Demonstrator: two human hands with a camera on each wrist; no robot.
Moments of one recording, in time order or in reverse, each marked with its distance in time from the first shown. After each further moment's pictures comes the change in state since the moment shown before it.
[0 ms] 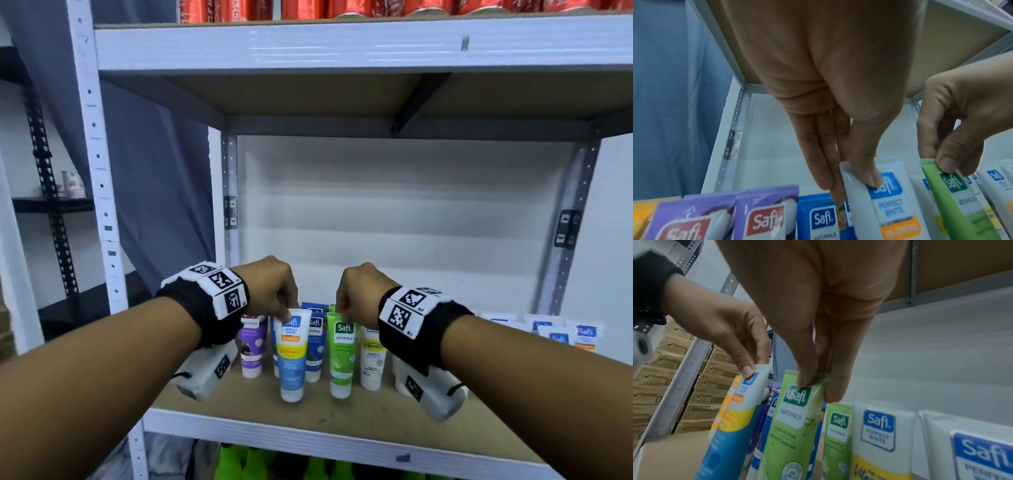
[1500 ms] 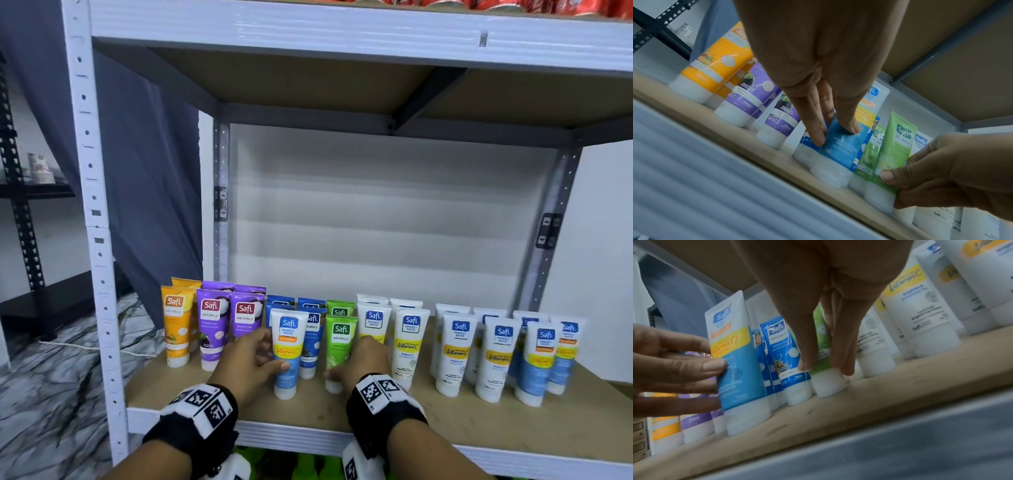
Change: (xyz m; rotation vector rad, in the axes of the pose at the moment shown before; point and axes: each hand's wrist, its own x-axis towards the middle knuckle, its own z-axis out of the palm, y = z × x) left_hand -0.032 -0.010 0.166 -0.913 0.439 -0.280; right_hand -0.018 0.005 0.126 0.520 0.119 0.629
